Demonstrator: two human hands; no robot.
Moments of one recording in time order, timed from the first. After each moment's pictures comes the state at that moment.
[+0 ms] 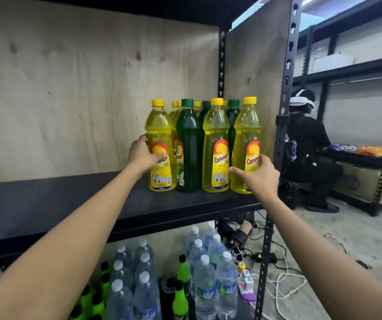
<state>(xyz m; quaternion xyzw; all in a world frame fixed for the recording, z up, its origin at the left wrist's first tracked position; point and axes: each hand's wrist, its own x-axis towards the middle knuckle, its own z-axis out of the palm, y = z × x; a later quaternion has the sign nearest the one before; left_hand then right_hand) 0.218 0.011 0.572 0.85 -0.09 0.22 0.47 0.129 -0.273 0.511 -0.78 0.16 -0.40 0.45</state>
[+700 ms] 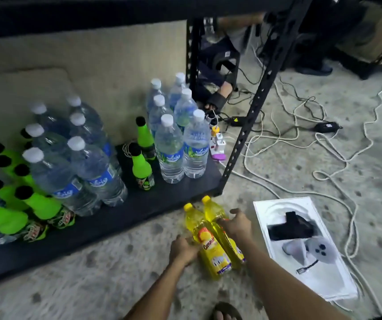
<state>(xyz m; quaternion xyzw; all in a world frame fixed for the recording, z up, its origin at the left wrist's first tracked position) 0.016 -0.127 -0.016 0.83 0.11 -0.37 0.41 0.018 -0.300 0.009 -0.80 0.43 0.14 0.40</state>
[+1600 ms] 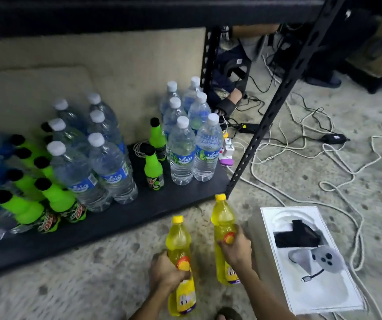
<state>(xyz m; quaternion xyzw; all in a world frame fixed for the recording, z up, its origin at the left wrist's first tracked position) -0.018 -0.056 -0.018 0.90 0.15 -0.27 0.30 -0.030 -0.257 0.003 -0.85 0.36 0.06 0.37</state>
